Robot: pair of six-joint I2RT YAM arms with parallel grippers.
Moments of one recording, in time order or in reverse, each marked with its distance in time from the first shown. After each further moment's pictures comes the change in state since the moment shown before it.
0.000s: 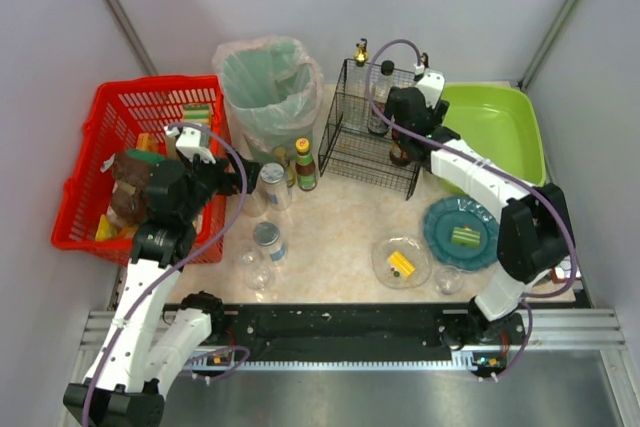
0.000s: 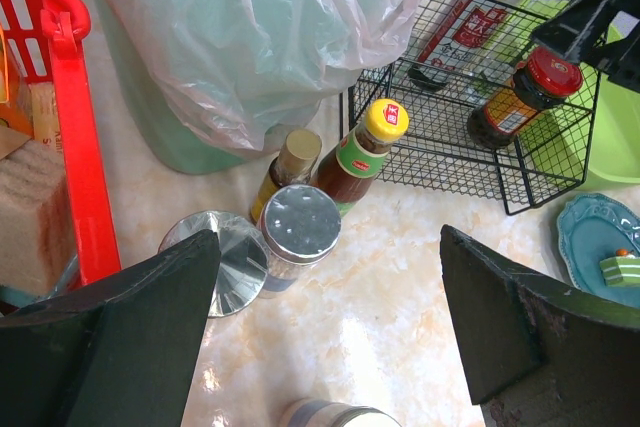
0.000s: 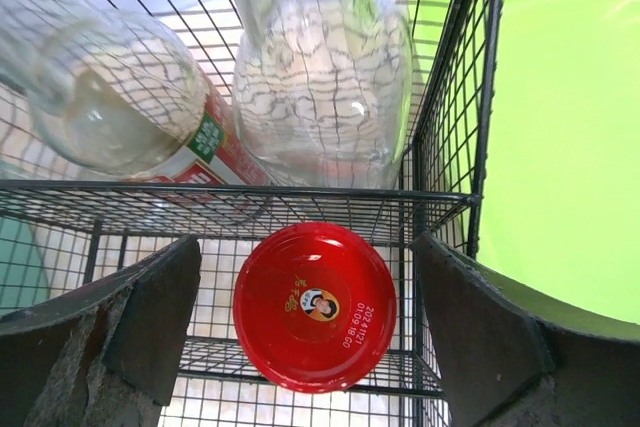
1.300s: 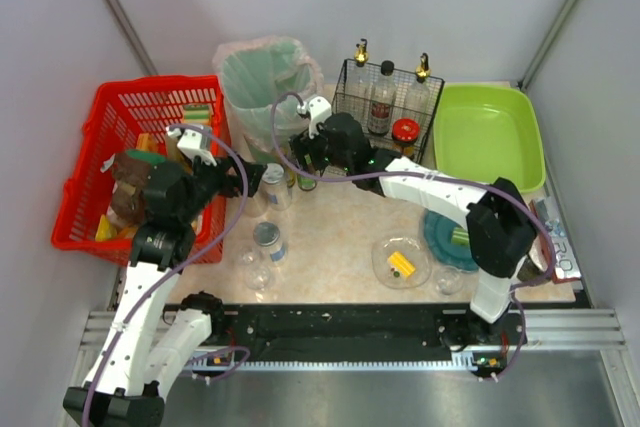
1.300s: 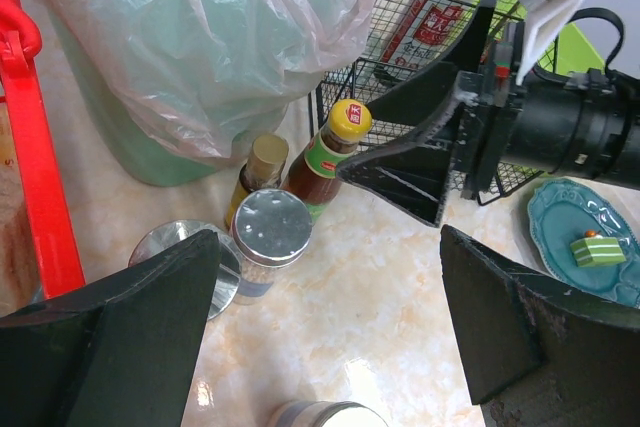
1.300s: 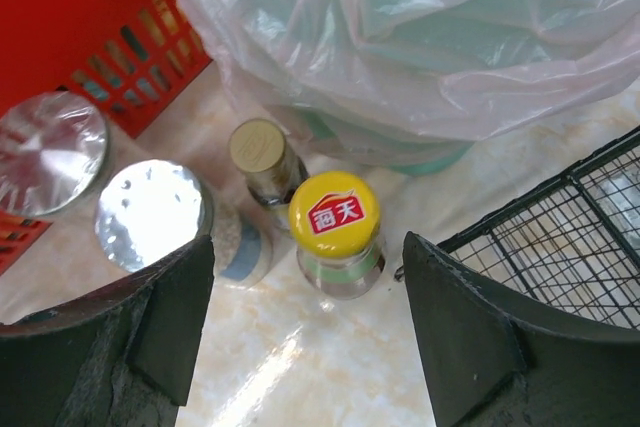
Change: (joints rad) left arm 0.000 -0.016 -0.003 0.019 0.076 0.001; right arm 0.344 0.108 0.080 0.180 -0.618 -0.378
